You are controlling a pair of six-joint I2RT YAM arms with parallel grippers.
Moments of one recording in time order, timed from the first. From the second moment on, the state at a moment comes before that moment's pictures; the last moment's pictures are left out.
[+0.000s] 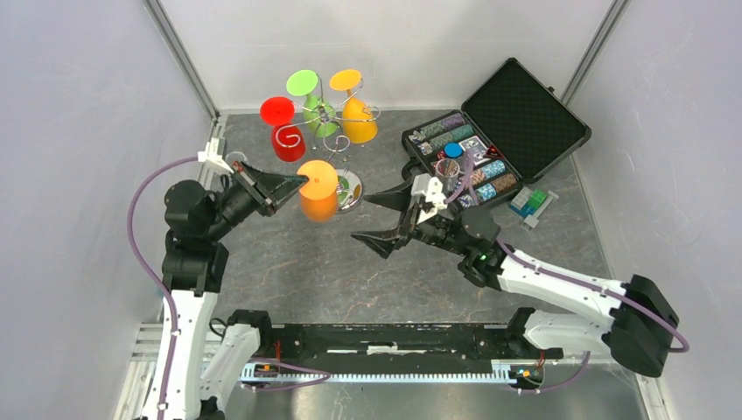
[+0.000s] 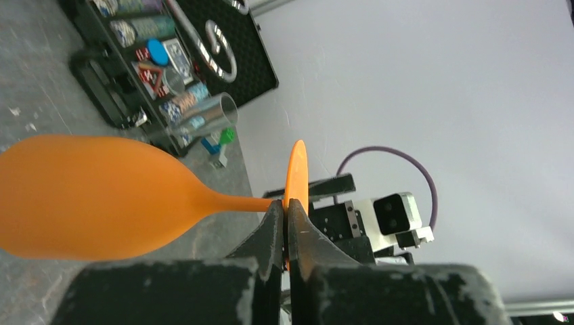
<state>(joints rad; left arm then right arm) -0.05 0.72 0.99 -0.27 0.65 -1.12 0.93 1.11 0.68 0.71 -0.34 0.14</state>
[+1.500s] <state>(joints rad) -0.10 0.70 0.59 0.89 0.60 -2.06 1.01 1.15 0.51 1.33 -0.02 0.90</state>
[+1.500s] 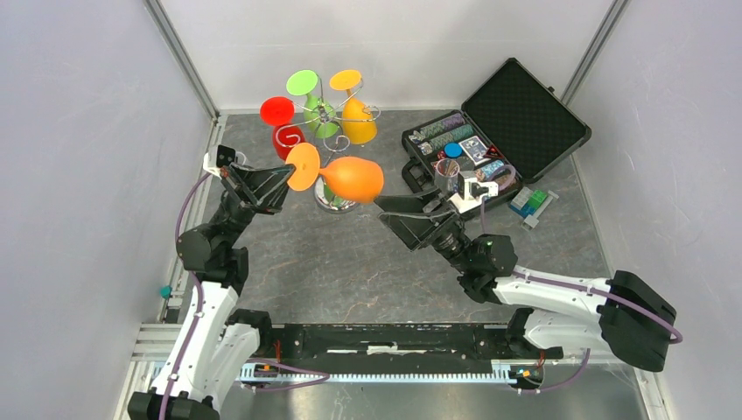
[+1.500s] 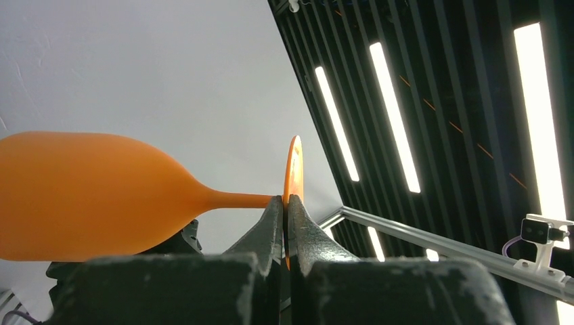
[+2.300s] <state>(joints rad) -0.10 0.70 0.60 0.88 0.58 -2.07 1.01 1.19 0.56 1.34 0.02 0.77</state>
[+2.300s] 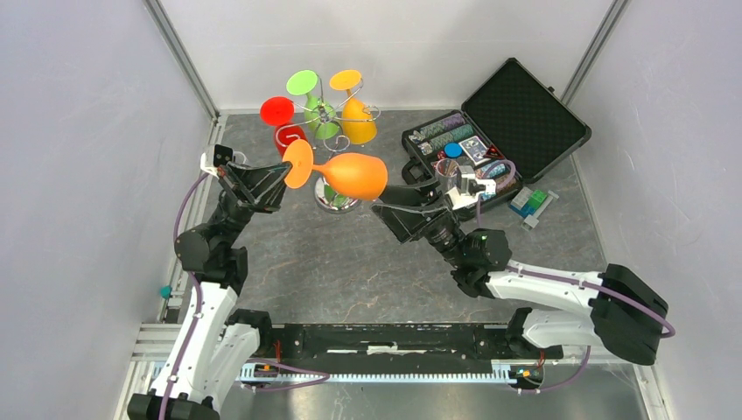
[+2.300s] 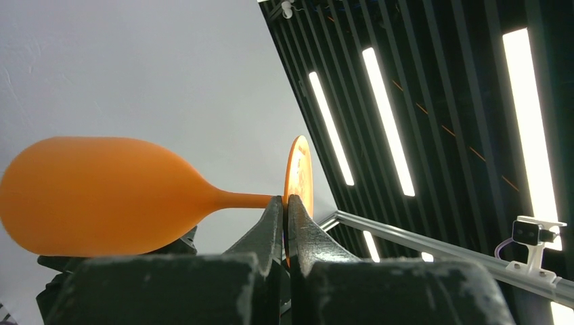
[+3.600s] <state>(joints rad) -0.10 0.65 0.91 0.19 0.74 -1.43 1.01 0.91 0.73 0.75 -0.05 0.40</state>
